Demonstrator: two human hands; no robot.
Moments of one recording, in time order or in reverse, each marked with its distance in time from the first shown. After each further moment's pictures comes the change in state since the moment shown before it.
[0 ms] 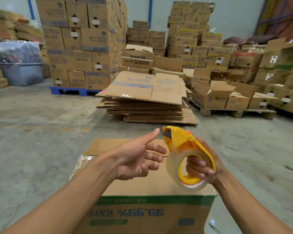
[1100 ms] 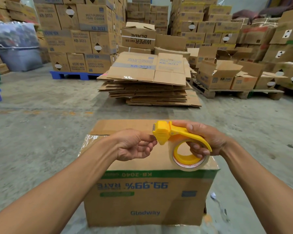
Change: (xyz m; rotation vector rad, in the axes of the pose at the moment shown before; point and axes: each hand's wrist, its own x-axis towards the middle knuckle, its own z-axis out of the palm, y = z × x) left_hand 0.018 -0.030 -0.026 -0.111 0.132 -0.051; right_hand 0.001 -0.014 0.022 -0.537 0.341 0.278
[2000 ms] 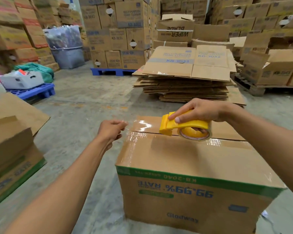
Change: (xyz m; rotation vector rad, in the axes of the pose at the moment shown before) left_hand 0.007 0.000 -0.193 0.164 0.847 0.496; right_hand 0.152 -0.049 0.031 -0.857 0.028 0.151
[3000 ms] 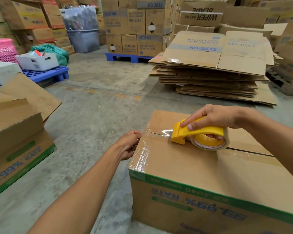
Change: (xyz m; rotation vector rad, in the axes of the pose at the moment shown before) left_hand 0.046 -0.078 0.006 -0.135 -0.256 -0.442; right_hand 0.080 0.027 0.015 0.040 -0.232 0.050
